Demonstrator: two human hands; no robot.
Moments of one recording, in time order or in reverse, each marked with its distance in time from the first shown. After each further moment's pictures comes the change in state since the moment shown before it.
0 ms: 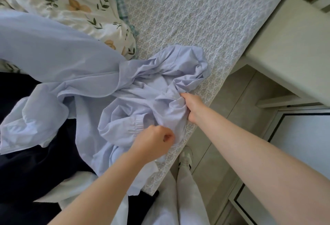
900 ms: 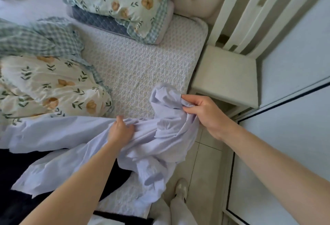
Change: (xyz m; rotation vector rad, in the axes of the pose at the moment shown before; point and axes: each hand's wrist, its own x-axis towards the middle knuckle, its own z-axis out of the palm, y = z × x) left_hand 0.024 0.056 -0.110 -0.170 0.232 -0.290; right_hand -0.276 -0.090 -0.131 -0.290 -0.142 -0.698
